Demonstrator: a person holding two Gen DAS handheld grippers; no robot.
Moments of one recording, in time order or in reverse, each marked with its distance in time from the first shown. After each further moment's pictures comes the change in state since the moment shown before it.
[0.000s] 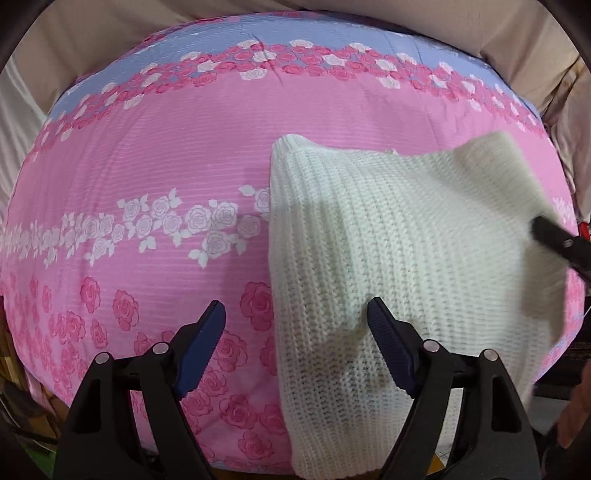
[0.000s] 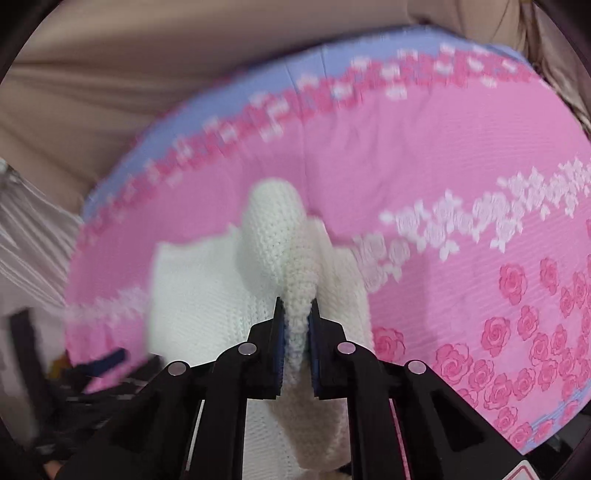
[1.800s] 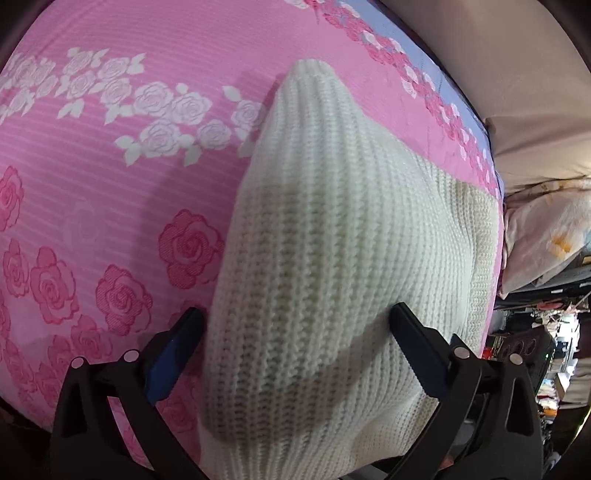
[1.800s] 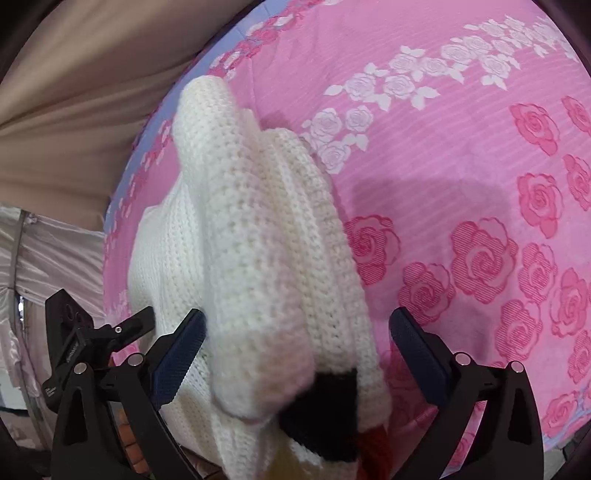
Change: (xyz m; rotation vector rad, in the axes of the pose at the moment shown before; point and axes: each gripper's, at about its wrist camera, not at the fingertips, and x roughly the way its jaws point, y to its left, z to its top) left arm 0.052 0.032 -0.019 -0.372 0.118 -0.448; right arm 0.049 -0.067 -0.067 0.217 0.162 0.213
